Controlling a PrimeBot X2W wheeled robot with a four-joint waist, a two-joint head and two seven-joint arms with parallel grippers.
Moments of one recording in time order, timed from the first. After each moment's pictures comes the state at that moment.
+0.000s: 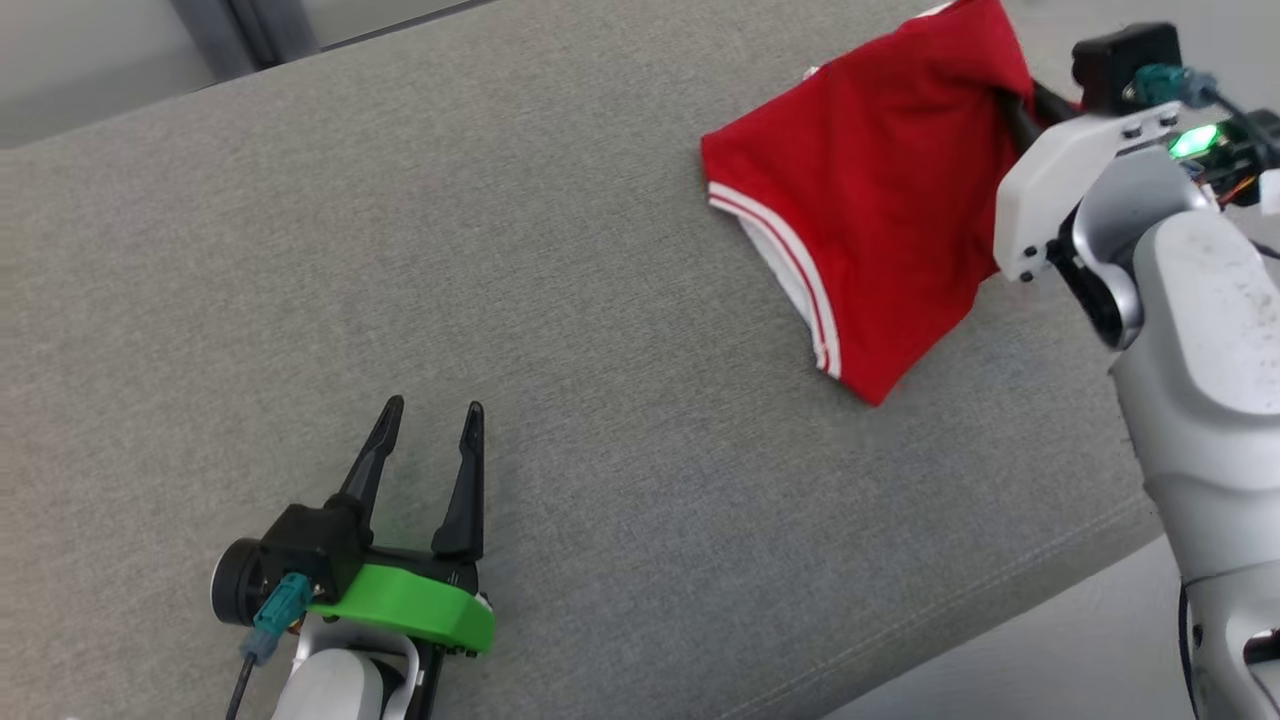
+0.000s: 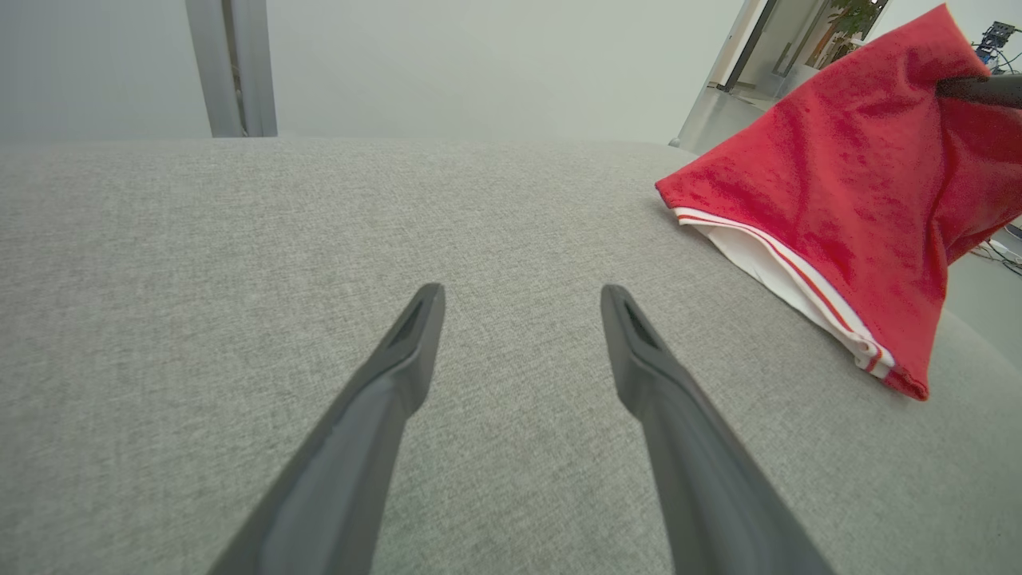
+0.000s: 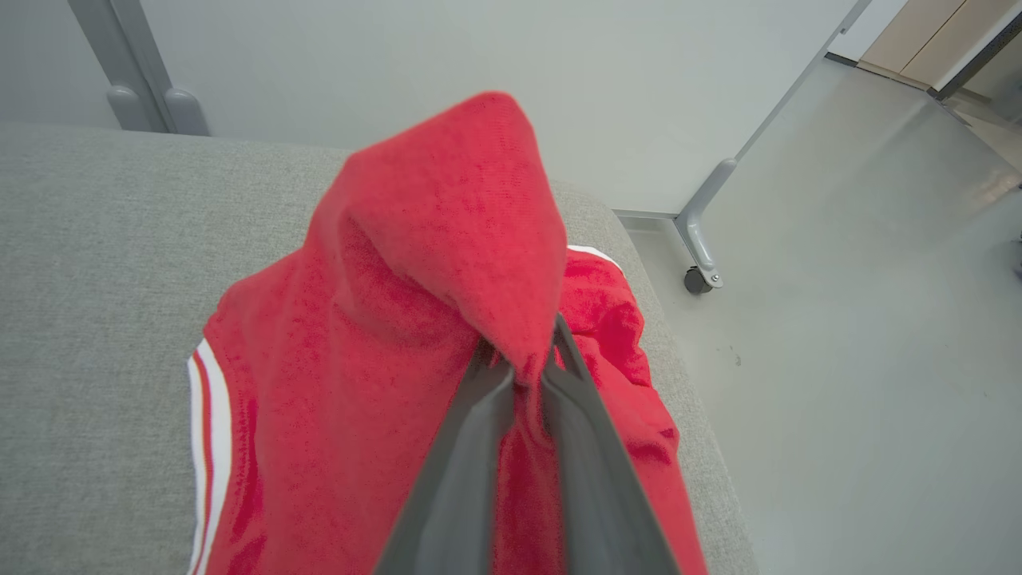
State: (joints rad) left arm -0.15 0.07 -0.23 0.22 -0.28 -0.13 -0.26; right arm -0.85 -0.19 0.11 0.56 0.09 0.13 0.21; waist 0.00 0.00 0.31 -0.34
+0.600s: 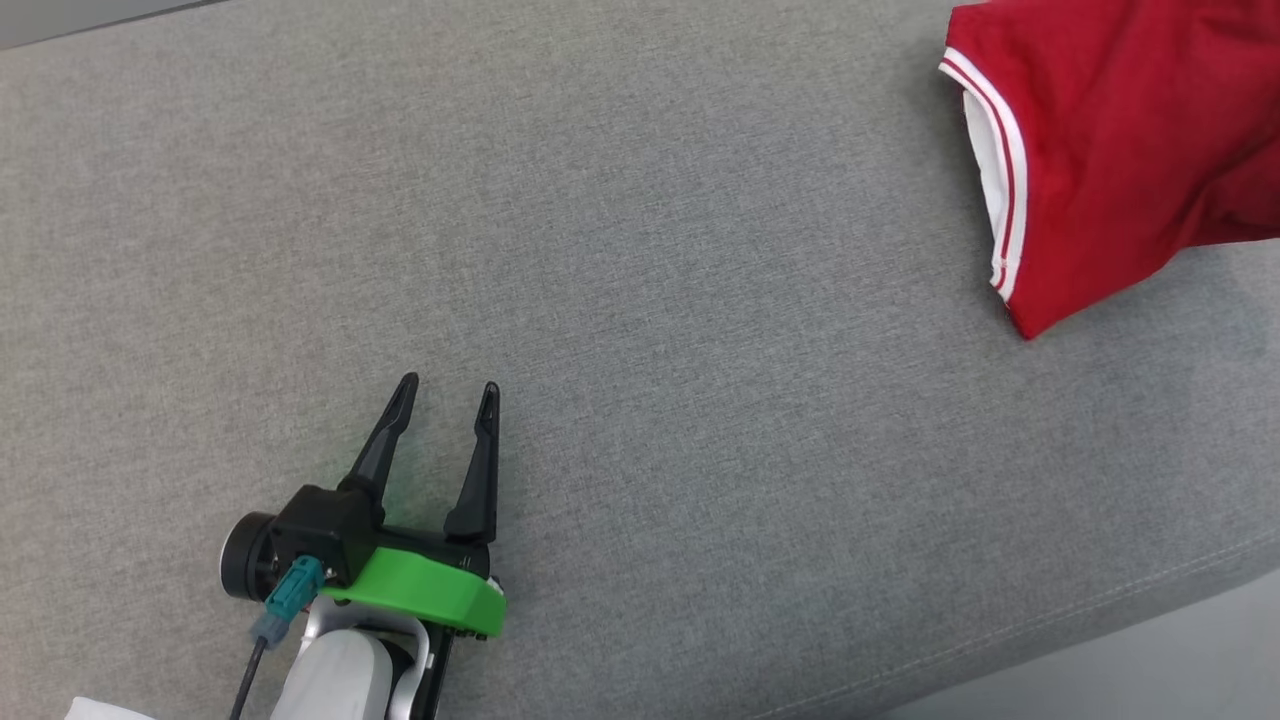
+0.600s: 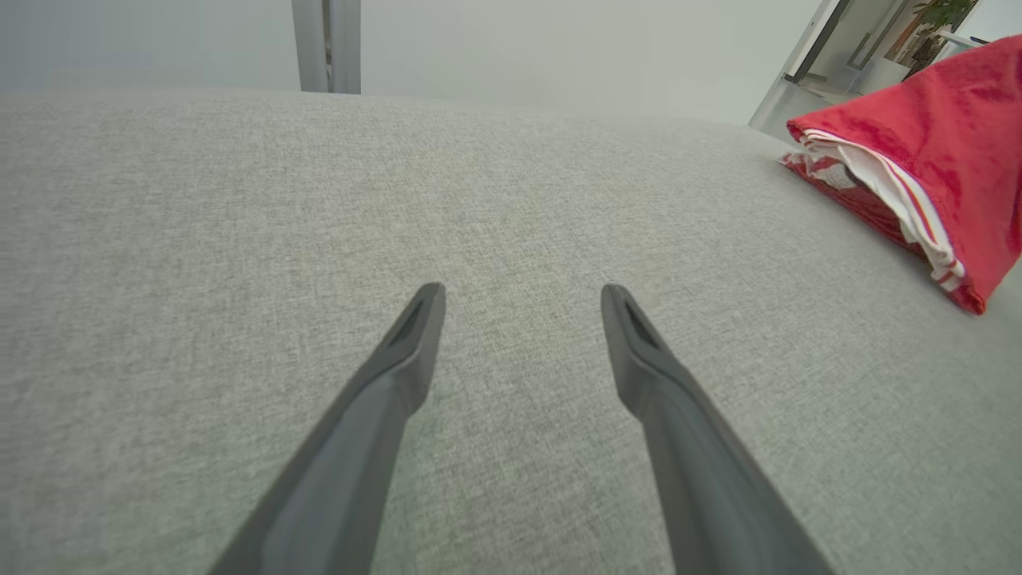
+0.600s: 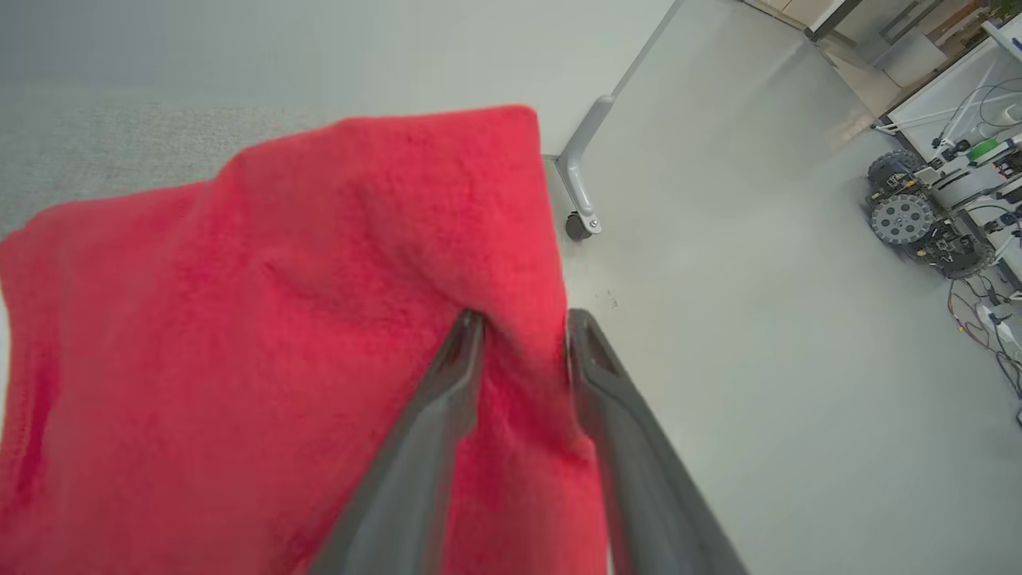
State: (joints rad) left arm -0.18 0.08 -0.26 0.20 -0.27 -0.13 -0.26; right arm -0.97 -0.45 -0.07 0.76 0.03 0.13 0.24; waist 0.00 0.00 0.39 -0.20
